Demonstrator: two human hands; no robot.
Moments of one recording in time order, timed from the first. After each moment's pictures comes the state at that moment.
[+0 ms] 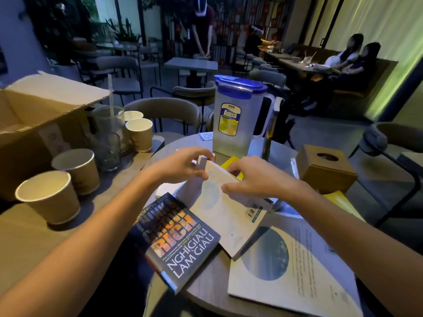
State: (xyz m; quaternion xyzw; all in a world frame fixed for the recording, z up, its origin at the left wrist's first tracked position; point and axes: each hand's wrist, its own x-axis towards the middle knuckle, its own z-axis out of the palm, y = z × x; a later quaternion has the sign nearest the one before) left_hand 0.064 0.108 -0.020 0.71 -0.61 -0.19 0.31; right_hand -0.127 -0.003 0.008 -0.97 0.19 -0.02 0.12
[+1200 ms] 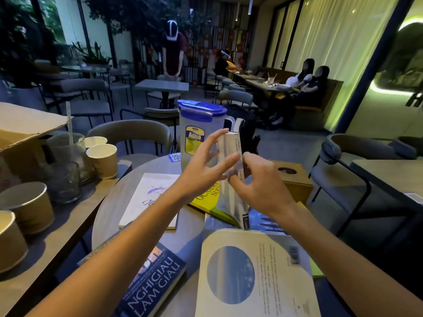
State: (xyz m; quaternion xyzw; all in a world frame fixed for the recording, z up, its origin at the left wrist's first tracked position) left_hand -0.039 0.044 0.018 0.47 -0.55 -0.28 0.63; right_hand -0.193 -0.032 0.018 -0.89 0.19 -0.39 0.14
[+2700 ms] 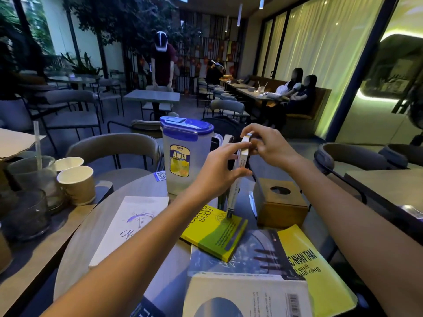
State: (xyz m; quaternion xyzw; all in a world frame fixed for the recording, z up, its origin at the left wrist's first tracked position) left_hand -0.046 -0.053 0.040 0.55 -0.65 -0.05 0.52; right_hand -0.169 -0.188 0.090 -0.89 0.25 -0.31 0.23
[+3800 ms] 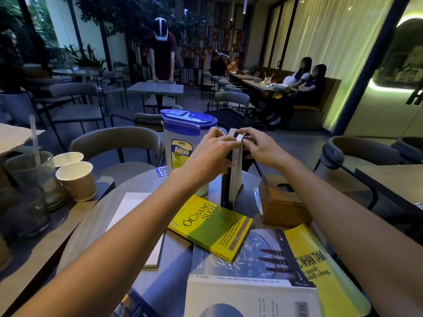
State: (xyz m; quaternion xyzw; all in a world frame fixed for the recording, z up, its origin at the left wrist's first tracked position) left_hand -0.004 -0.076 0.045 0.62 -0.71 0.21 0.26; right_hand -0.134 -0.232 0.047 -0.87 0.29 -0.26 0.30
